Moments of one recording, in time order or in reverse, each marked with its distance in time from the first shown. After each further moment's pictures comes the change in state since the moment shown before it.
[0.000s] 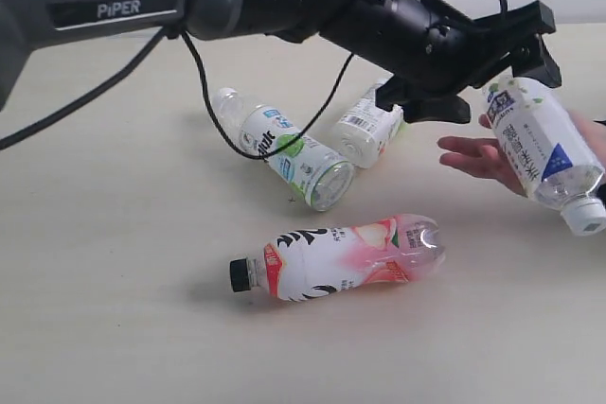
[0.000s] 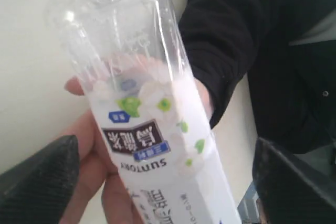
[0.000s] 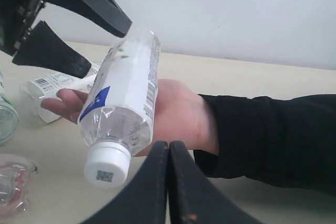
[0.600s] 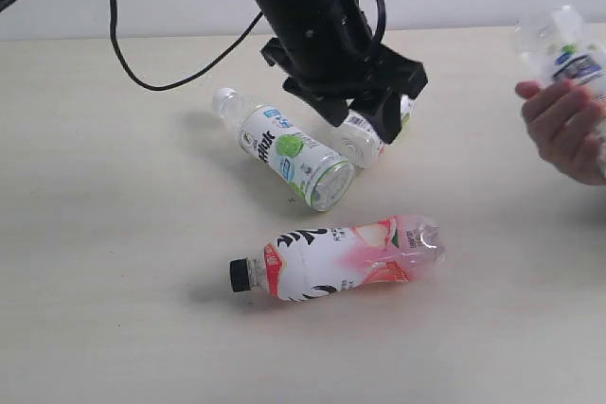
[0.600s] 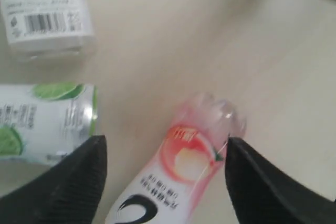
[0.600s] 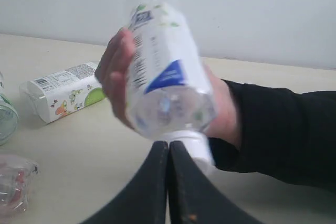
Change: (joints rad) left arm 0.072 -0.128 0.000 0.622 0.483 0.050; right arm 0.000 0.000 0.000 0.000 0.000 0.000
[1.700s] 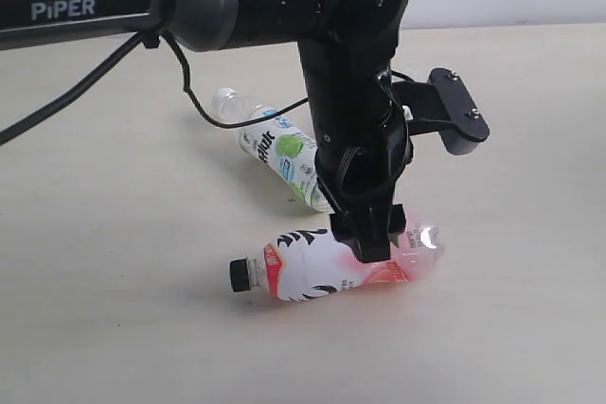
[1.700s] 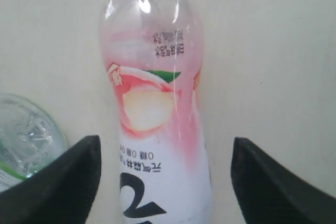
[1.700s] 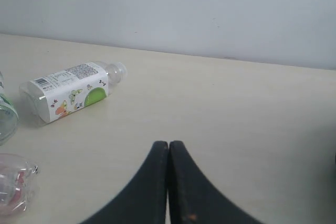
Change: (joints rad) left arm -0.198 0.012 0.114 0.214 0.044 0.493; right arm 0.000 0.000 0.000 0.000 0.000 0.000
